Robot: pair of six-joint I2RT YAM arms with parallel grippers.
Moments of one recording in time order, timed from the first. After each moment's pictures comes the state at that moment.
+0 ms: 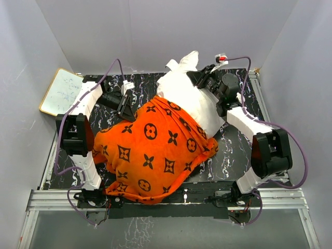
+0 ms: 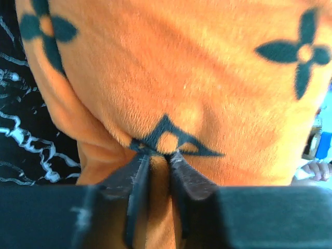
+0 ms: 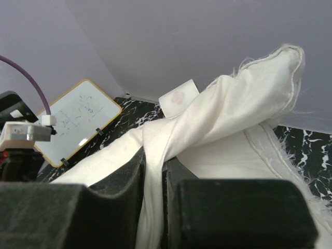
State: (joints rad) left arm -0.07 1.93 1.69 -1.45 0.99 0.53; right arm 0.24 1.59 1.12 0.65 -0.40 0.44
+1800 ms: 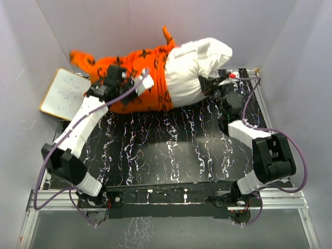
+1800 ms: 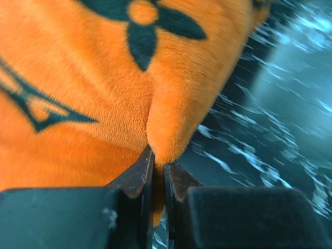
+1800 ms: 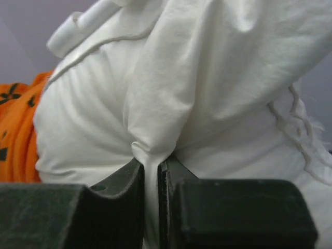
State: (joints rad) left arm -0.35 1.64 1.76 -0.82 0.13 0.75; right arm 0.23 1.55 0.92 0.99 -0.16 0.38
